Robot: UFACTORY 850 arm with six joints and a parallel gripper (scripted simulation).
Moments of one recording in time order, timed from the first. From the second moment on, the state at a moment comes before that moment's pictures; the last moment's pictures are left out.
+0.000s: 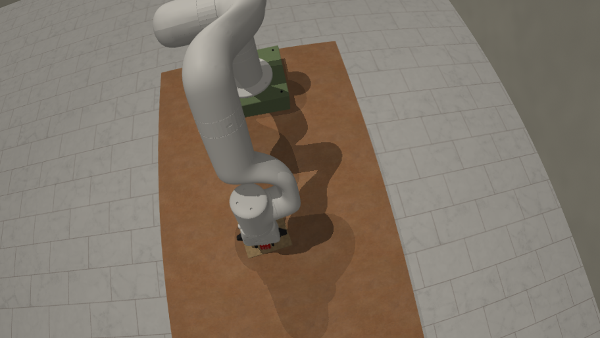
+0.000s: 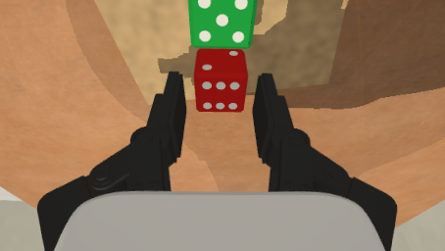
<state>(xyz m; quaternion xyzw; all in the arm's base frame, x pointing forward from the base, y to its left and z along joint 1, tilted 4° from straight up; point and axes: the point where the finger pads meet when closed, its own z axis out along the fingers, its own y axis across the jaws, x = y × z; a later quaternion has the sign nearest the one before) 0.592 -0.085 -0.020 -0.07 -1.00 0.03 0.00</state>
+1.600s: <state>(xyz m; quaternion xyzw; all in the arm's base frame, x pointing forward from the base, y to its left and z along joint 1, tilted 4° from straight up) 0.592 -0.080 0.051 -0.07 -1.00 0.03 0.00</state>
